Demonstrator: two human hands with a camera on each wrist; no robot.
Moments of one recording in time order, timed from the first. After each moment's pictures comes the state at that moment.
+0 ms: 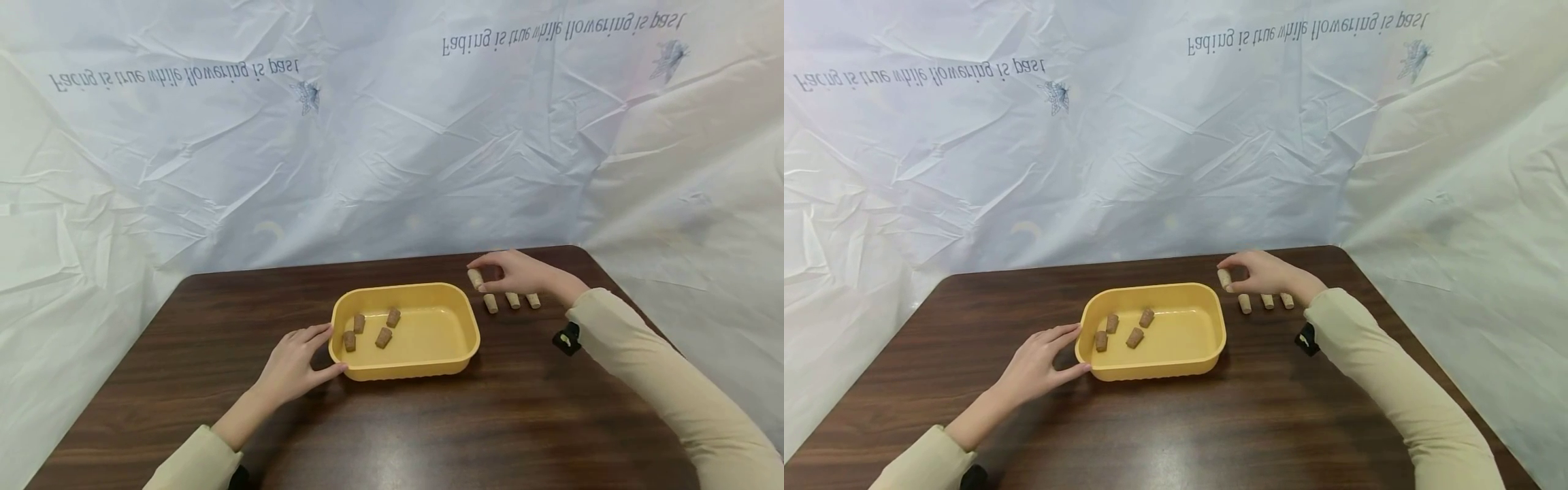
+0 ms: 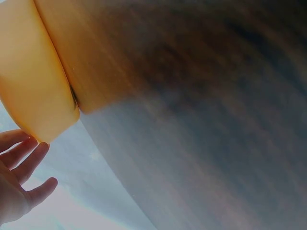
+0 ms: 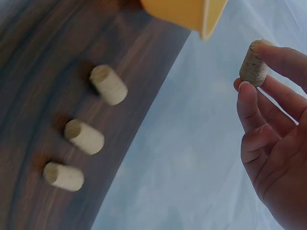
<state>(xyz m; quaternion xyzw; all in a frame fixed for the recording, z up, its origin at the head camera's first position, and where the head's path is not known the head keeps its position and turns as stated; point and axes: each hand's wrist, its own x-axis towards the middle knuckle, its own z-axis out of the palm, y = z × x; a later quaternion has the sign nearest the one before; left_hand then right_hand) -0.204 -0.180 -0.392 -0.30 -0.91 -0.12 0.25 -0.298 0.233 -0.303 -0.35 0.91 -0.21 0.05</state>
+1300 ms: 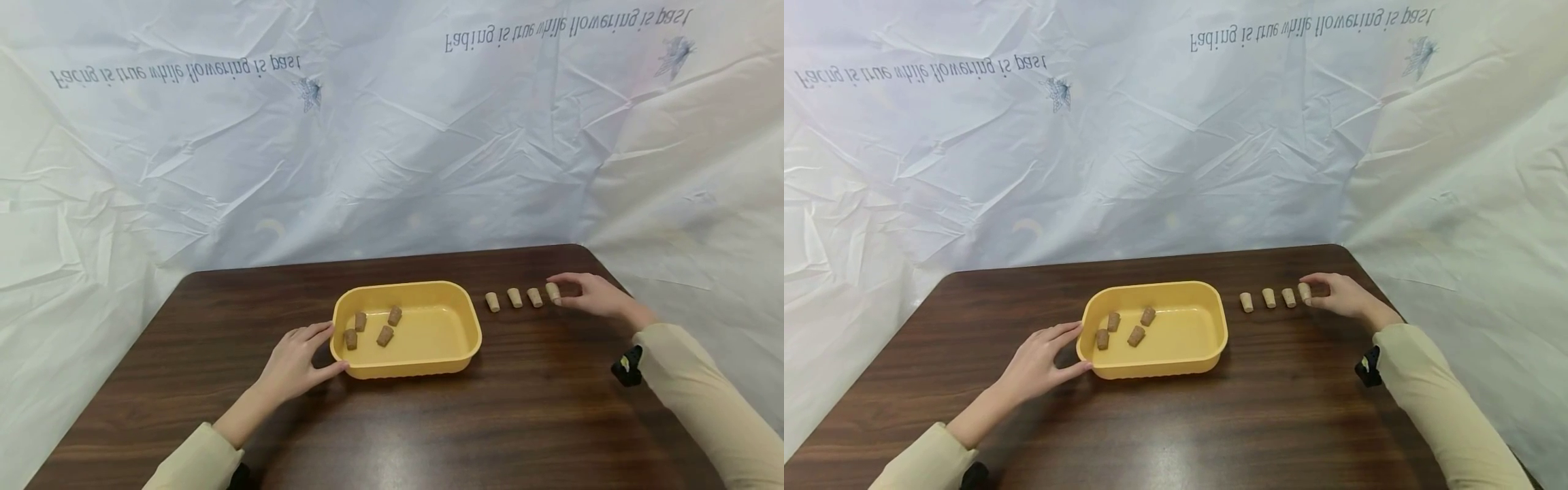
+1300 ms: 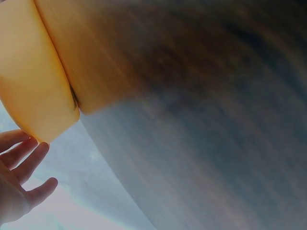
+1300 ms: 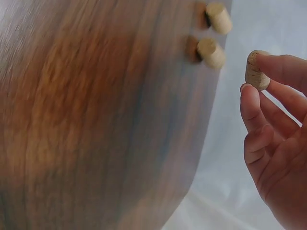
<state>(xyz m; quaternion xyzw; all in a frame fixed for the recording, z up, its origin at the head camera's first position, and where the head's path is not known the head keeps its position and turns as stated) -0.205 -0.181 -0.393 -0.30 -0.92 -0.12 0.24 -0.283 0.355 -0.363 -0.23 0.95 -0.22 -0.01</state>
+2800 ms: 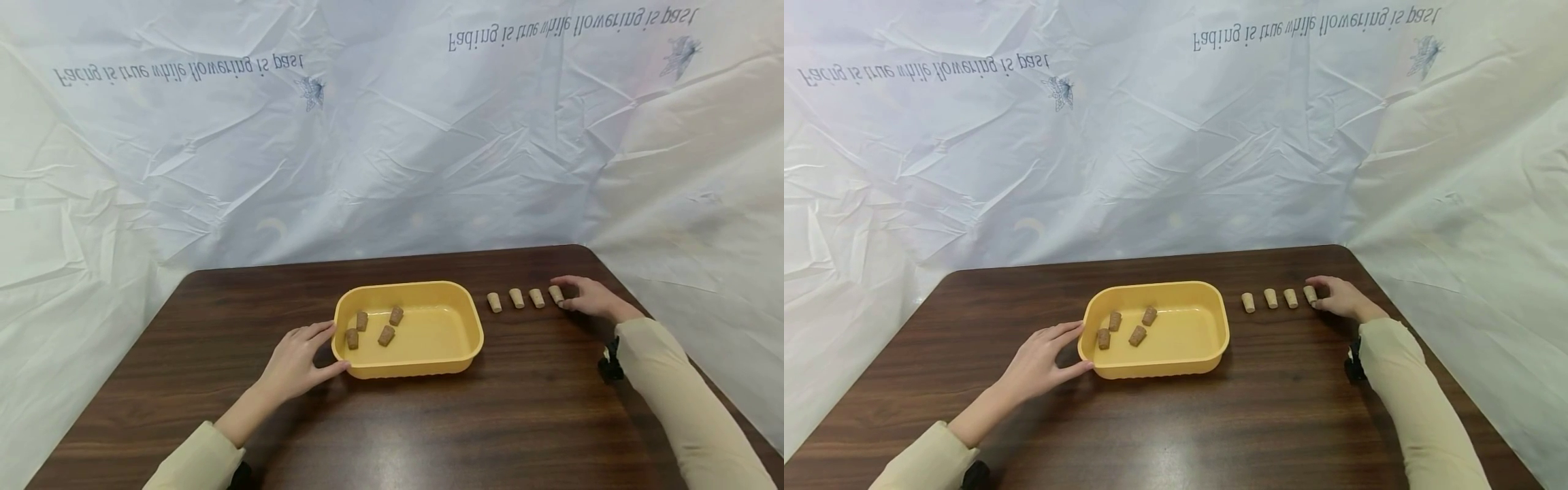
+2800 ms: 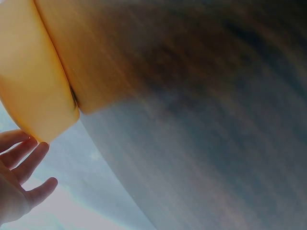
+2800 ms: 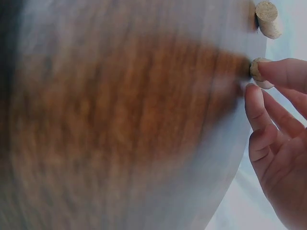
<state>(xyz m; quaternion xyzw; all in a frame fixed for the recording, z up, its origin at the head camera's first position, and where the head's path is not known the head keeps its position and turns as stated) -0.205 -0.181 -0.391 -0.30 -0.92 -0.13 0.23 -0.312 0.367 -0.396 -0.15 0.95 -0.26 0.04</state>
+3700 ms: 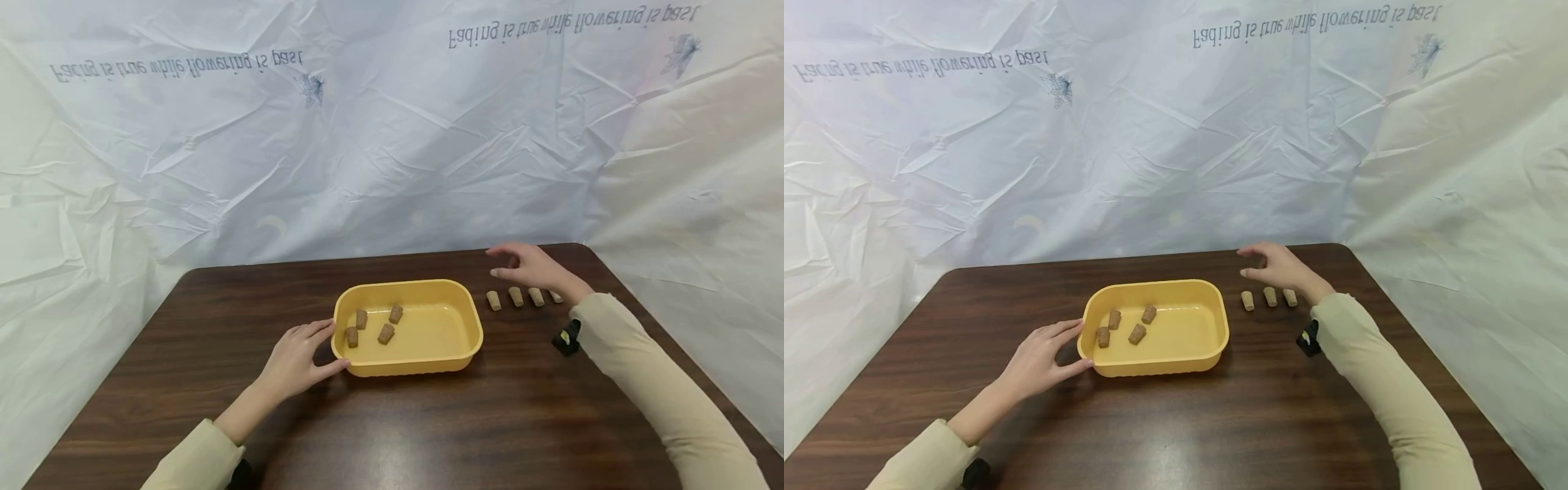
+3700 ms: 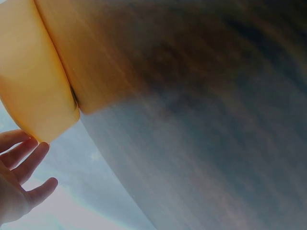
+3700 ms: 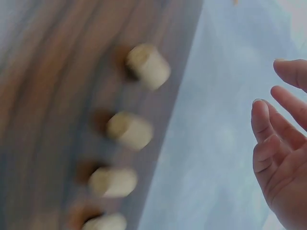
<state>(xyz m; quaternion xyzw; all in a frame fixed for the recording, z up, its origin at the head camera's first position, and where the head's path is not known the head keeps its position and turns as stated) -0.207 -0.181 -0.392 -0.30 -0.92 -0.13 0.24 -0.315 0.255 -0.327 -0.27 0.93 -0.26 -0.04</state>
